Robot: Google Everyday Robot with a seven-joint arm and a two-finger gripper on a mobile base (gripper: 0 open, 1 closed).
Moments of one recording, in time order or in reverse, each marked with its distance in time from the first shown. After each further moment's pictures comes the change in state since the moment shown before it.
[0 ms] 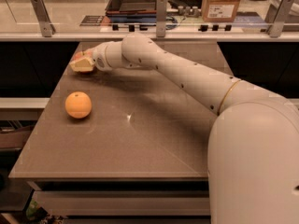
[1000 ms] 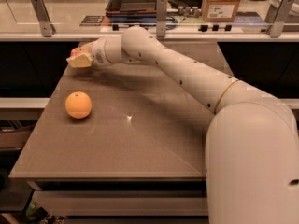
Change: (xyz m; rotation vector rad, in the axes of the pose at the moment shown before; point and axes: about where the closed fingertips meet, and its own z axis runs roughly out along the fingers) arm -0.018 -0.001 -0.002 -0.036 -0.027 -0.045
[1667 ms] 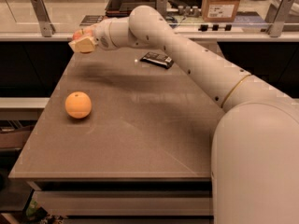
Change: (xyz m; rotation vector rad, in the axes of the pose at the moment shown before) arm -0.050 -0.010 -0.034 0.006 -0.025 -0.089
